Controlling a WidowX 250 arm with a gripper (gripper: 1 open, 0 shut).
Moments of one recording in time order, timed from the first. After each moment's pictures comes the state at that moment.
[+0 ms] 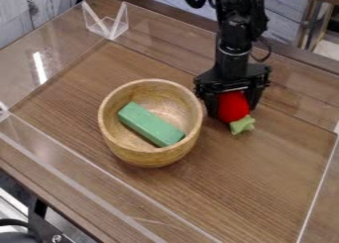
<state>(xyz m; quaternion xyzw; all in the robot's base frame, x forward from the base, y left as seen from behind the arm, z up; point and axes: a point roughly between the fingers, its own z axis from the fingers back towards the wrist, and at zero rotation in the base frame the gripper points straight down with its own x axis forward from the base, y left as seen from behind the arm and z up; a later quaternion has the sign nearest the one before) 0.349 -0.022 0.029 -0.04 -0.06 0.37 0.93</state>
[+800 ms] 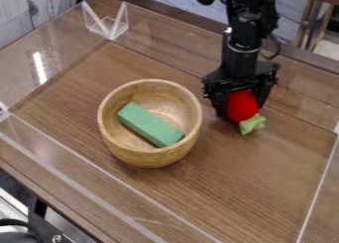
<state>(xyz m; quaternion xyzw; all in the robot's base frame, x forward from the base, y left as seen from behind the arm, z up) 0.348 -0.052 0.035 -0.04 -0.04 0.39 0.92</state>
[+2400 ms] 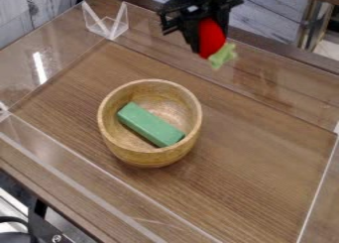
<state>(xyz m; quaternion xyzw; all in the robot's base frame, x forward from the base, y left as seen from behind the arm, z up) 0.332 0.013 0.125 -0.10 -0.08 0.45 0.88</state>
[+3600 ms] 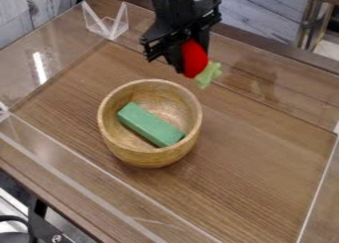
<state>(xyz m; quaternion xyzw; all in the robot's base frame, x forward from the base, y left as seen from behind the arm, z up) 0.306 0.032 0.119 -0.10 -0.12 0.54 0.82</state>
